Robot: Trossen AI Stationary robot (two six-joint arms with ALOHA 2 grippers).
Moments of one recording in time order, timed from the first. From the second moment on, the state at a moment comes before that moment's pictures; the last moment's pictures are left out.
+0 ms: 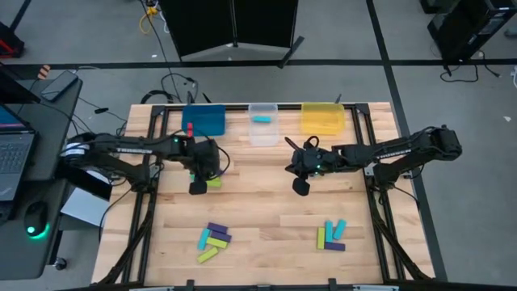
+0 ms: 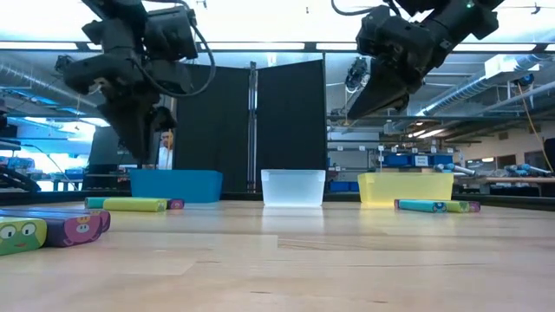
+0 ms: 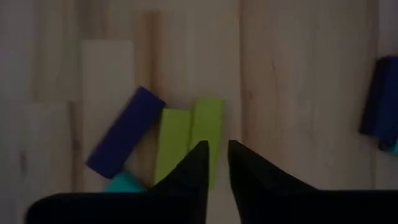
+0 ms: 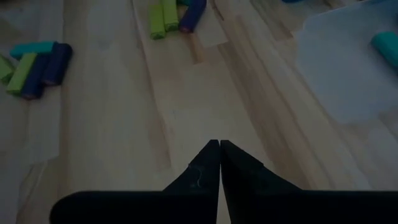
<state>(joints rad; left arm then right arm) 0.16 1.28 0.79 -0.76 0.16 0.13 0.04 1.31 0.77 -0.20 0.17 0.32</state>
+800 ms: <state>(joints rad) 0.03 1.29 0.64 -0.55 0.03 -0.06 0.09 1.64 0.77 0.32 0.13 0.31</state>
